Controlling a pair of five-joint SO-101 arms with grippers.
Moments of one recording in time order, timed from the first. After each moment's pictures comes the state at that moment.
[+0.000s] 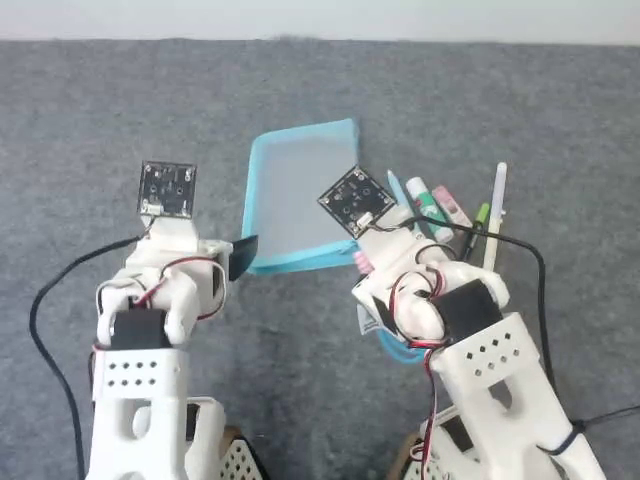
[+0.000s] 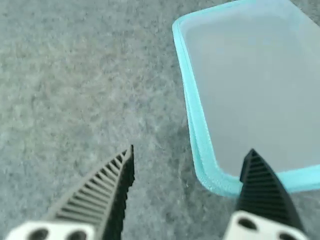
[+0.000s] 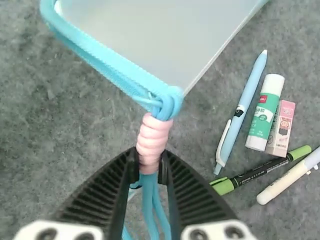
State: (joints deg) left arm -8.8 -58.7 65.2 53.5 -1.3; right arm -30.1 -46.9 40.4 73.0 16.8
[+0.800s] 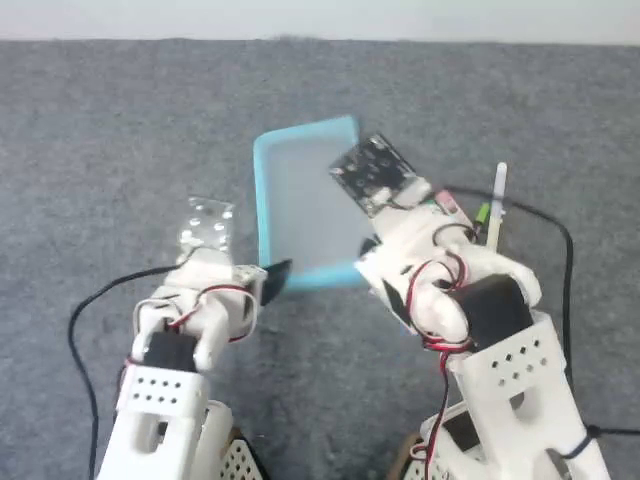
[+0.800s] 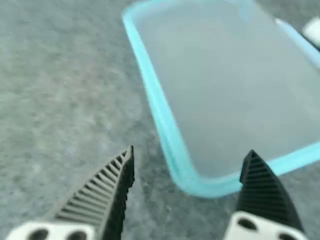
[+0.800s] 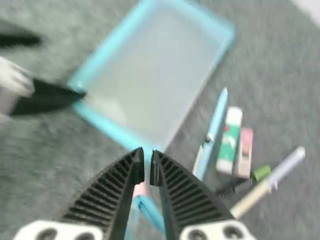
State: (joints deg) left arm 1.3 -64.6 80.6 42.4 0.7; right arm -30.8 -42.7 19.1 80.5 16.9
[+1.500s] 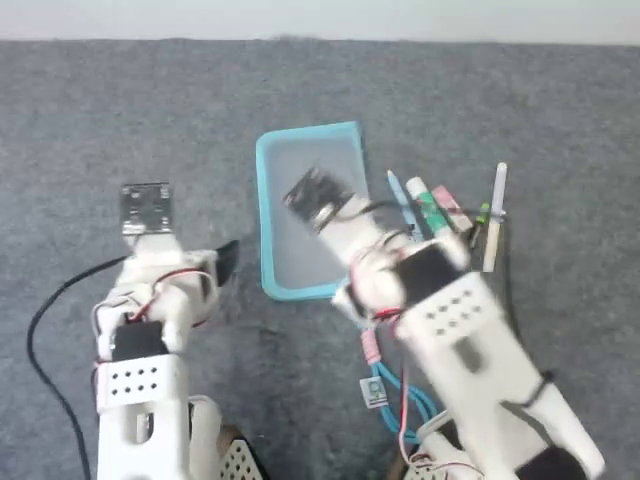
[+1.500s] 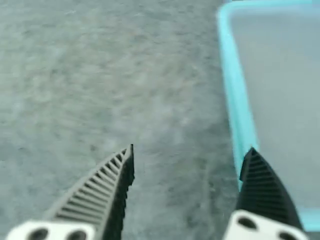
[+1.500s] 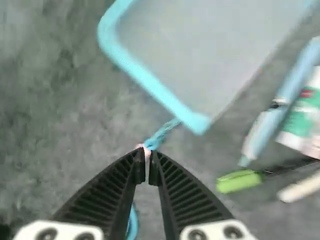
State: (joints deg) left arm -15.8 -60.6 75.7 44.0 1.3; right arm -37.2 -30.5 34.7 77.9 16.2
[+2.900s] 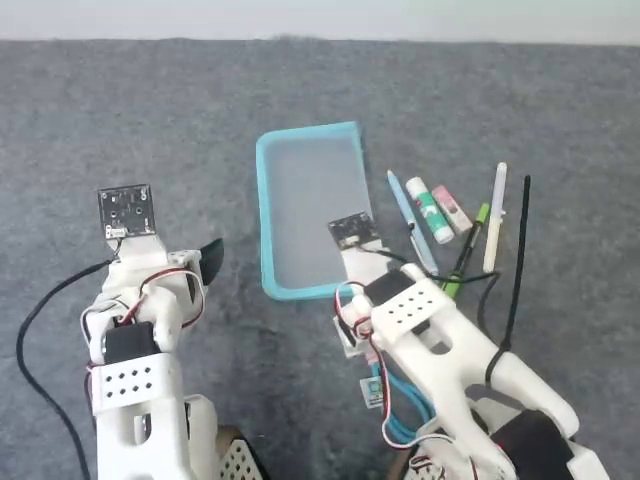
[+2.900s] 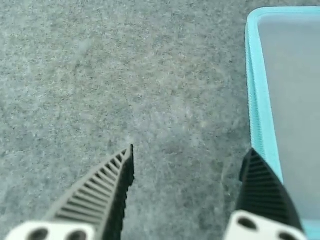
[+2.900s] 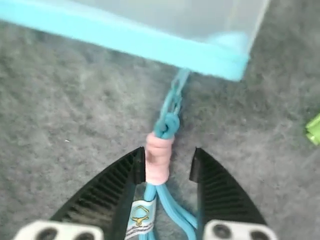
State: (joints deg) left arm -19.3 -60.6 75.7 44.0 1.3; right arm -38.2 -20.5 52.7 62.4 -14.6
